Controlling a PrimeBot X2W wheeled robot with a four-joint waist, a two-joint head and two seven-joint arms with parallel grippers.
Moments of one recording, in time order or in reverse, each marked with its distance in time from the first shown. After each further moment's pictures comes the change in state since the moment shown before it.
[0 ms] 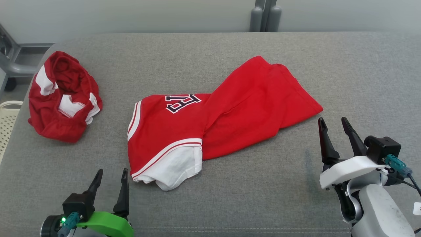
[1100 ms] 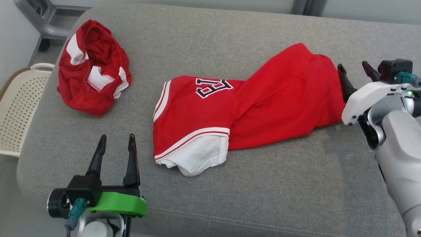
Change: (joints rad) left arm -0.032 -0.133 0.085 -0.206 0.138 0.017 -0.032; right arm -0.482 -0.171 0.105 0.423 -0.021 0.000 0.152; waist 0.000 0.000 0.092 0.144
